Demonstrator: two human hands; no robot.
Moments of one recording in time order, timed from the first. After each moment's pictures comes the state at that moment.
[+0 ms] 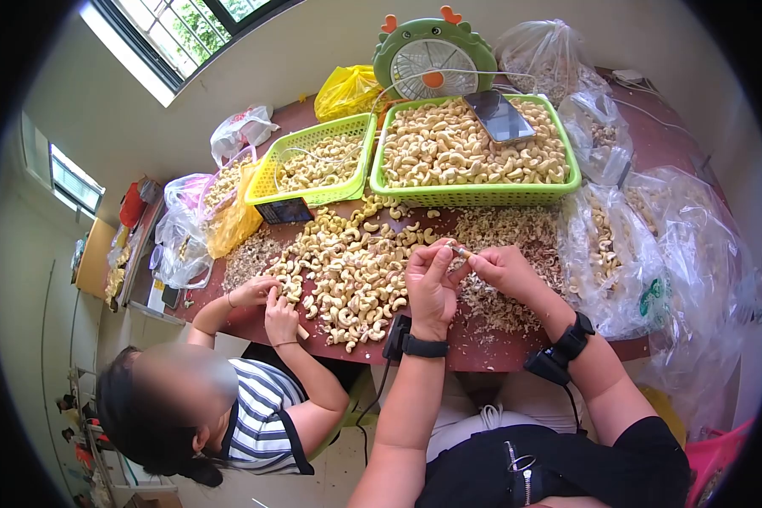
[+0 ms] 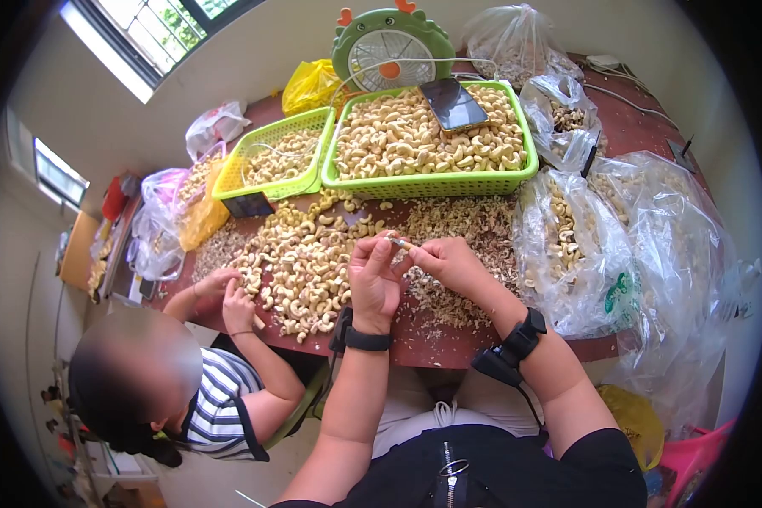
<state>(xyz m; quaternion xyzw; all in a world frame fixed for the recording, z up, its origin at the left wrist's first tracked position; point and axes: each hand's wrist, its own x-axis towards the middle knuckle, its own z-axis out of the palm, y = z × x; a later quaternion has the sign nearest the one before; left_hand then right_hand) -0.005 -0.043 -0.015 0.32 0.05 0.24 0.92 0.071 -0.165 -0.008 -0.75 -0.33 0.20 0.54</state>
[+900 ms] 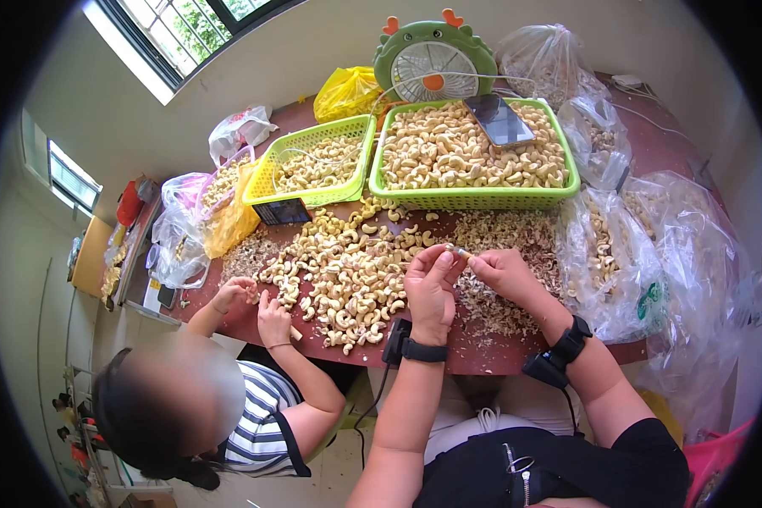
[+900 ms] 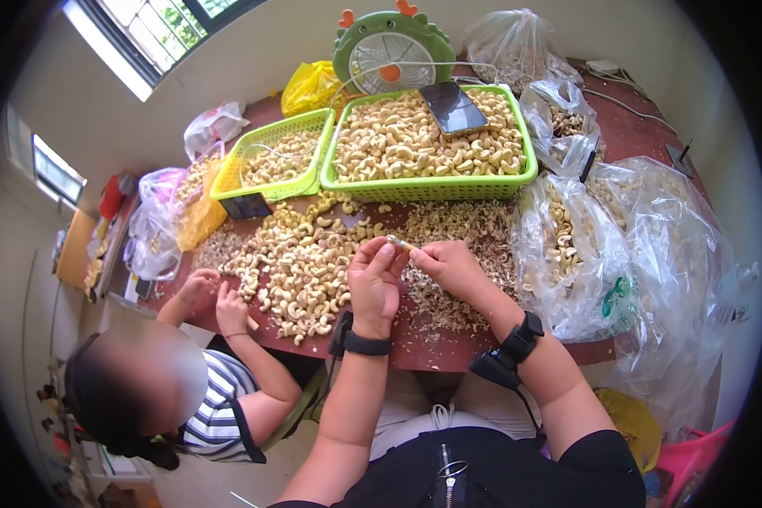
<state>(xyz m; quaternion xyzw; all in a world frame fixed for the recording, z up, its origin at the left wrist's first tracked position) -0.004 -0.044 -0.021 0.34 0.10 0.27 0.90 0.072 -0.163 -0.015 -0.76 -0.34 0.15 0.54</state>
